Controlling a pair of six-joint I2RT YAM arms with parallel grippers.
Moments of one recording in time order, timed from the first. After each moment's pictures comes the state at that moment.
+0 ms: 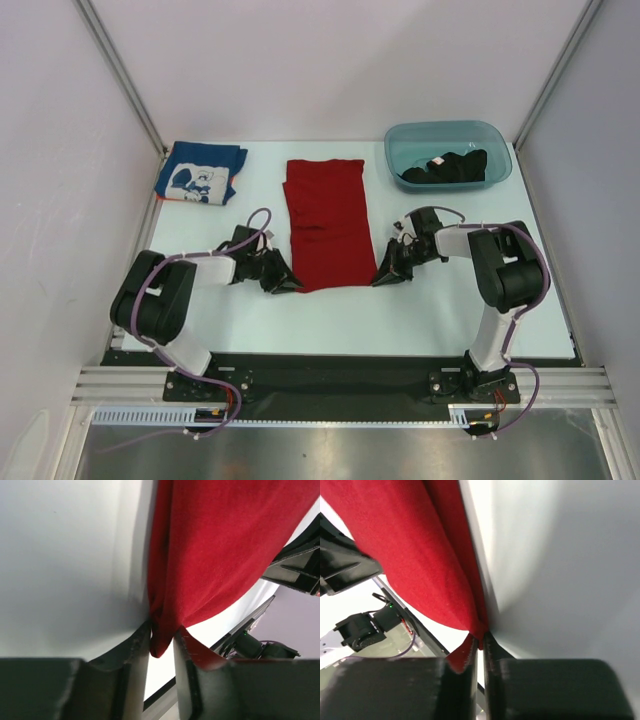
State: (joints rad) left arm -0.31 1.62 0.64 -0.04 0.56 -0.81; right arm 0.27 1.87 0.93 -0.29 -0.76 0.50
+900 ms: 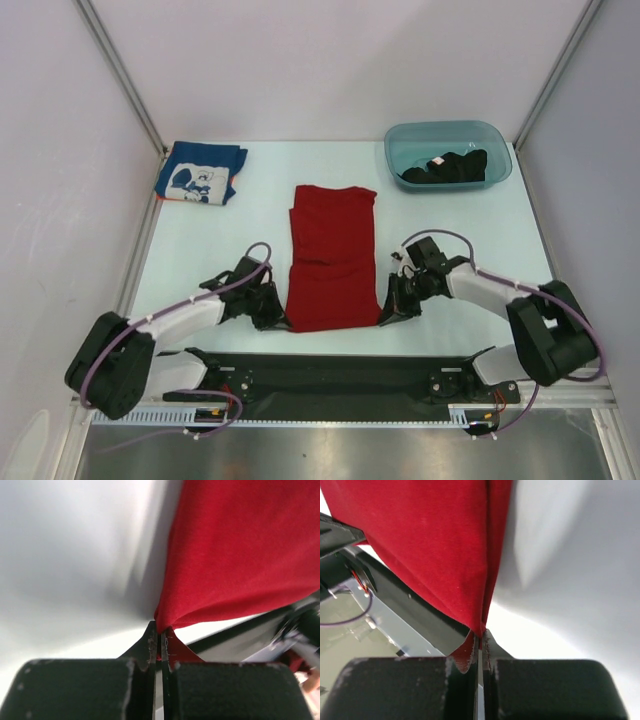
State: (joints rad) left arm -0.49 1.23 0.45 -0.34 0.34 -0.84; right arm 0.44 1.43 0.64 -0.43 -0.63 0.52
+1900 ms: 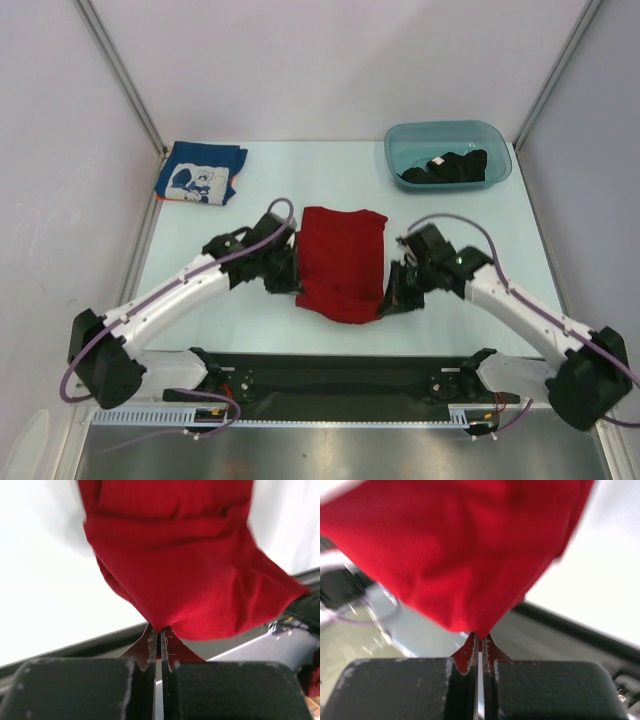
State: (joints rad) left arm -0.74 1.21 0.98 -0.83 0.11 -0.77; right arm 0.62 1.11 0.80 -0.78 -0.45 0.75
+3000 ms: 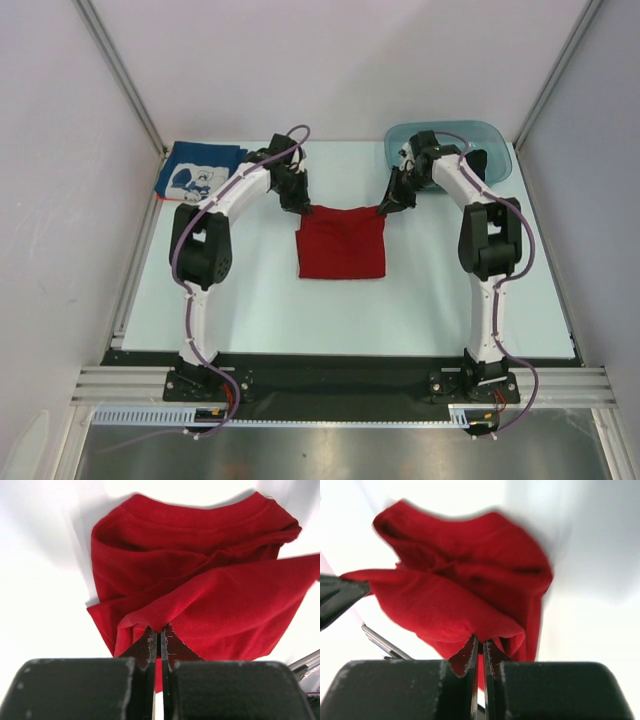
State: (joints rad) left arm -0.36 2.14 1.84 -0.79 0.29 -0.43; right arm 0.20 2.18 1.89 -0.90 -0.54 0.43
